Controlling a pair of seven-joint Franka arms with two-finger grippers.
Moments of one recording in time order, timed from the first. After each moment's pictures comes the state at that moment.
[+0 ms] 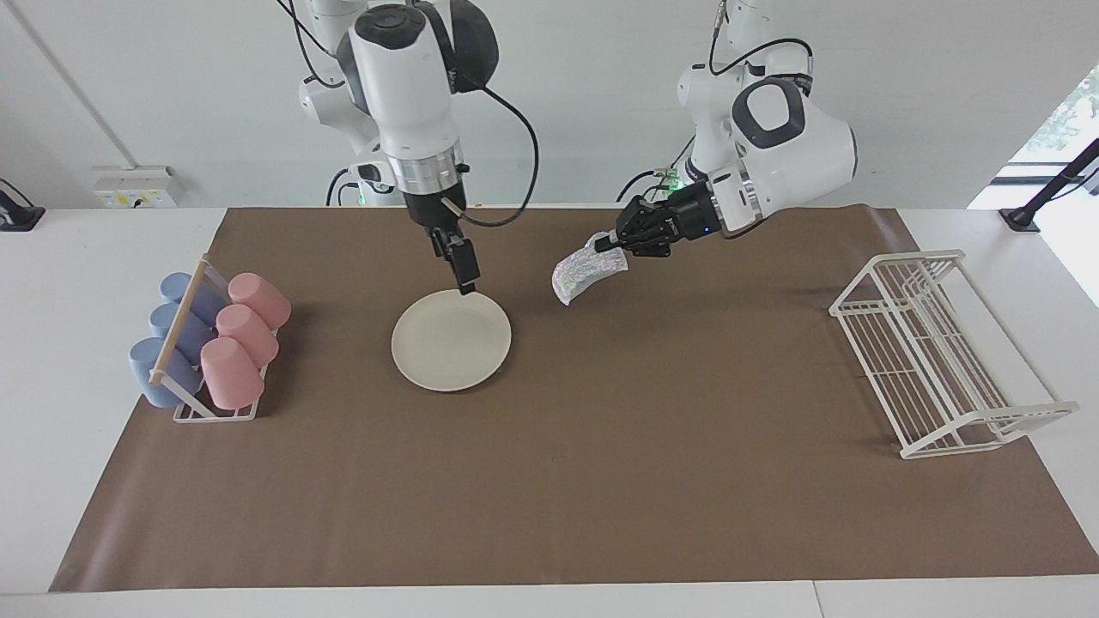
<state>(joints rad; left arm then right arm) -0.25 -0.07 -0.09 -2.00 -1.07 1.99 0.10 0.40 0.04 -0.07 -1.67 0.02 1.82 1.30</state>
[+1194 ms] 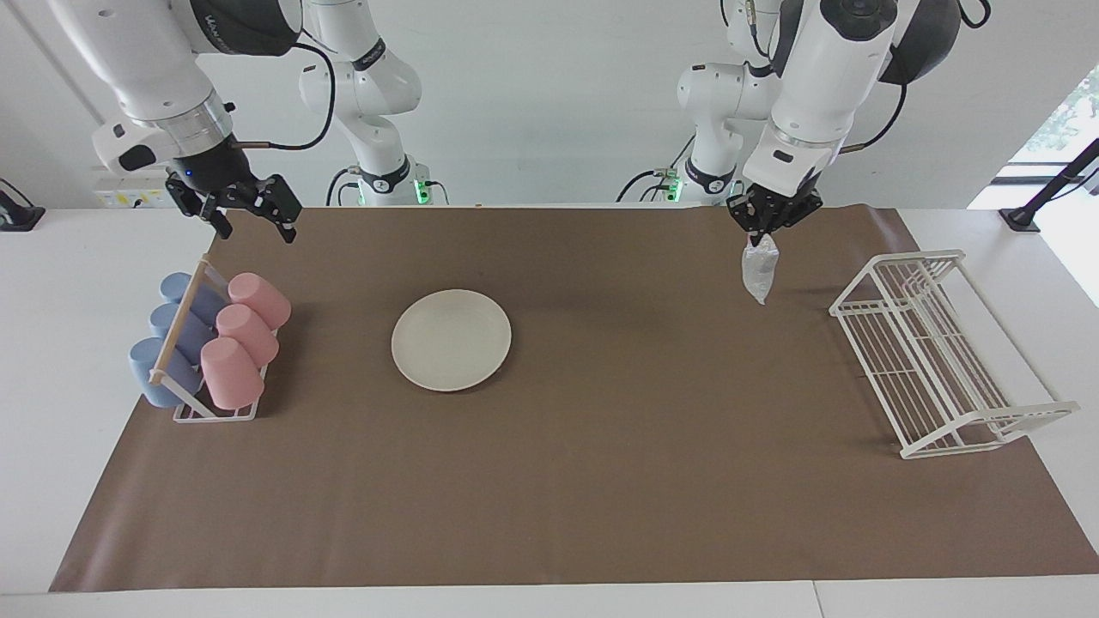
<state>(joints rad) -0.24 -0.03 -0.10 -1.68 0.14 1.57 -0.32 0.03 -0.06 -0.07 -1.67 0.02 1.62 0.08</state>
